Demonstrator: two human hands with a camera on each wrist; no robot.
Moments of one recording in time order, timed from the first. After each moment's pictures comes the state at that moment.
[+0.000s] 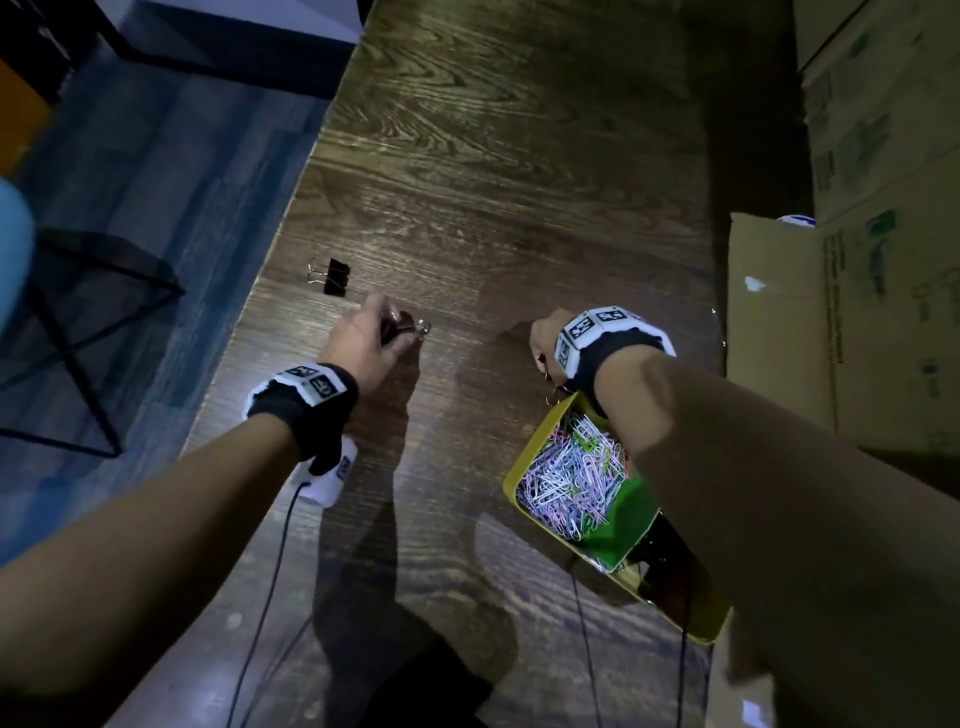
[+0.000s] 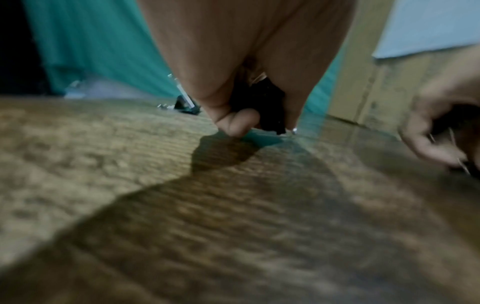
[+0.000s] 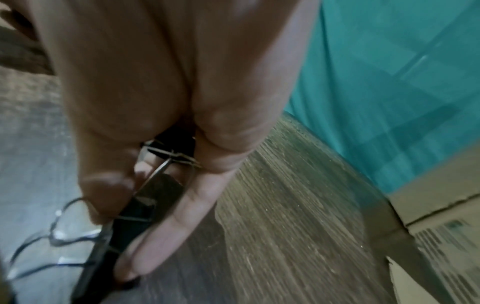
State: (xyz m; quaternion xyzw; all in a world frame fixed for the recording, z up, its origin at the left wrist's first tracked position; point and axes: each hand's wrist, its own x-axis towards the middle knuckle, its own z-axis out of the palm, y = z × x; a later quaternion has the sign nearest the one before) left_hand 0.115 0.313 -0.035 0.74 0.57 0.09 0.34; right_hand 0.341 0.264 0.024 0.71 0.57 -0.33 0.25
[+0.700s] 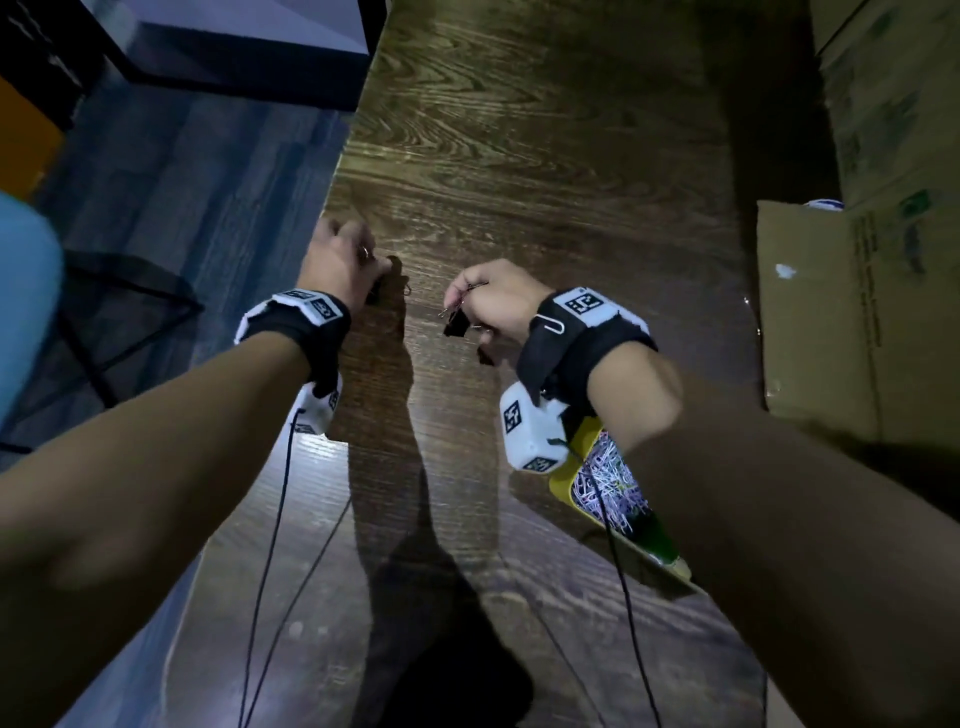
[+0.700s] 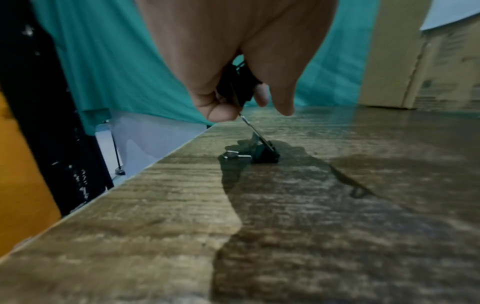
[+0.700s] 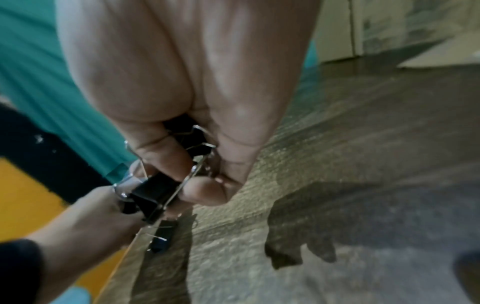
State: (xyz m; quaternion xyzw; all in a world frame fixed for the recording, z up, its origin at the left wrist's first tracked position) left_hand 0.085 0.407 -0.017 0.75 0.60 0.12 0.25; right_hand 0.251 0.295 0.069 0.70 0.40 -0.55 -0.20
